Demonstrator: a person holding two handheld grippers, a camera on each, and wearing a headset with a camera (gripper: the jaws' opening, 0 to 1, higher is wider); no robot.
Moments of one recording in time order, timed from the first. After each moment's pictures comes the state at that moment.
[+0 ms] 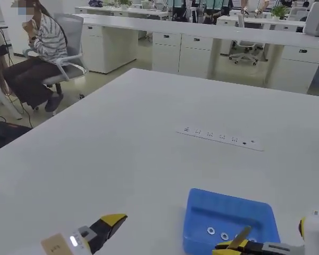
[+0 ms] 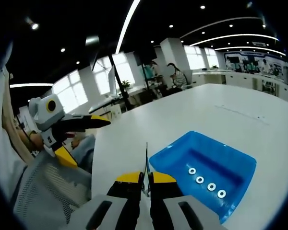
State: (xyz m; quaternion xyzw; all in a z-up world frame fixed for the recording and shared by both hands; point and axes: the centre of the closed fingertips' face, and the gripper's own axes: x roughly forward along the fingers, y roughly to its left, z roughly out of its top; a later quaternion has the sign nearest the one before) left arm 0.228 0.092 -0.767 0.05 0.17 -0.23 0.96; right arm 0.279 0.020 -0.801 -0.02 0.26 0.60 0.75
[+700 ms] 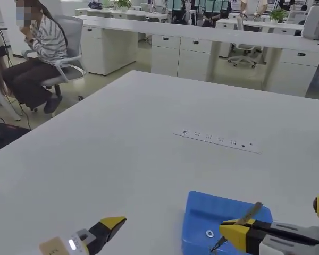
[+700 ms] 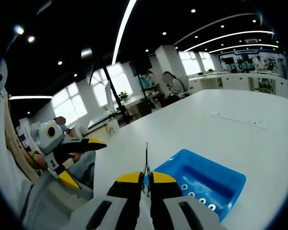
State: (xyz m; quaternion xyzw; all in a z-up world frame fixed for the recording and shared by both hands) left arm 0.228 0.092 -0.766 0.05 0.17 -0.23 0.96; right arm 0.307 0.022 -0.766 0.03 0.24 0.60 0.76
